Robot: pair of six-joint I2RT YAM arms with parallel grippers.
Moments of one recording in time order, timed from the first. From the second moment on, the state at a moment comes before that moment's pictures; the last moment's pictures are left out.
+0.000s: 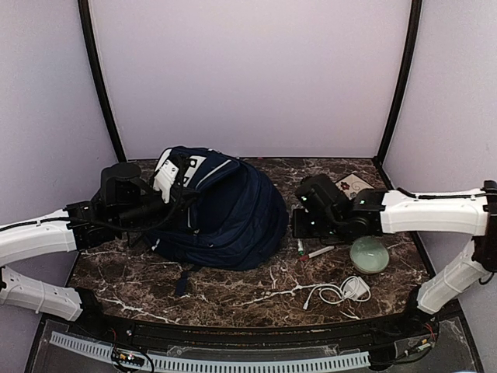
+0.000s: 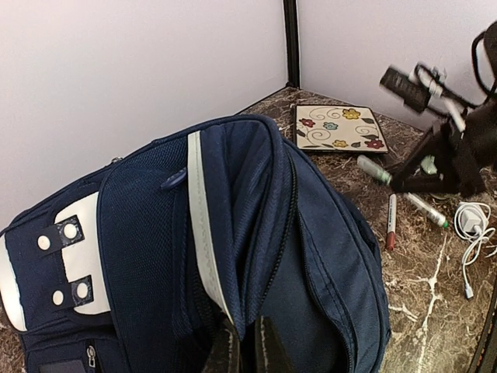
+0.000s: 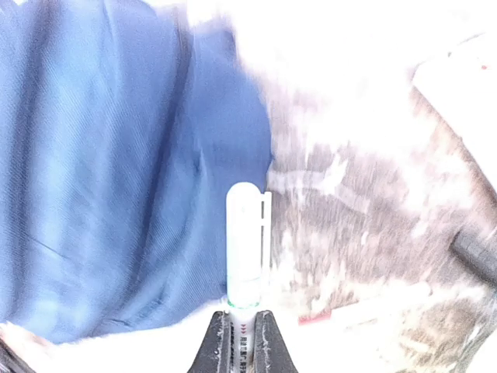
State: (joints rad) left arm -0.83 1.05 0.77 -0.02 -0.11 0.09; right arm 1.00 1.48 1.02 -0.45 0.38 0.75
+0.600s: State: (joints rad) left arm -0.83 1.05 0.77 -0.02 -0.09 0.09; right arm 1.01 1.88 1.39 0.16 0.08 0.78
